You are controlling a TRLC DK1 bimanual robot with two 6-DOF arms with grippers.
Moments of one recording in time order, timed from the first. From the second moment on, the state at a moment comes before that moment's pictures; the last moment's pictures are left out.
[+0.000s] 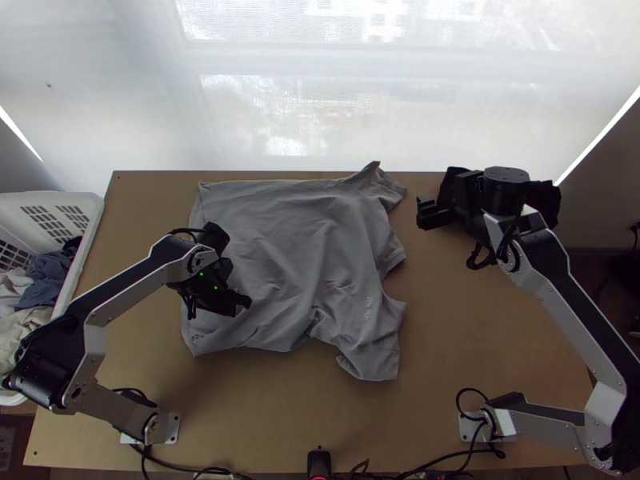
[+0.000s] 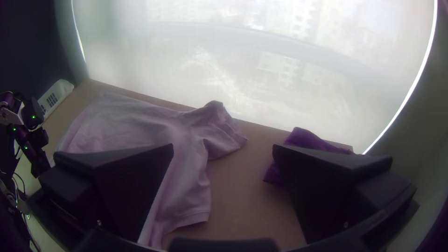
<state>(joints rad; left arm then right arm) -0.35 1.62 1.10 -1.00 0.22 -0.12 0.29 1.34 1.23 -0.37 0.01 -0.04</state>
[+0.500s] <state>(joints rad) -0.29 1.55 1.11 -1.03 0.22 -0.10 0.28 1.32 1.21 -0.37 0.01 -0.04</state>
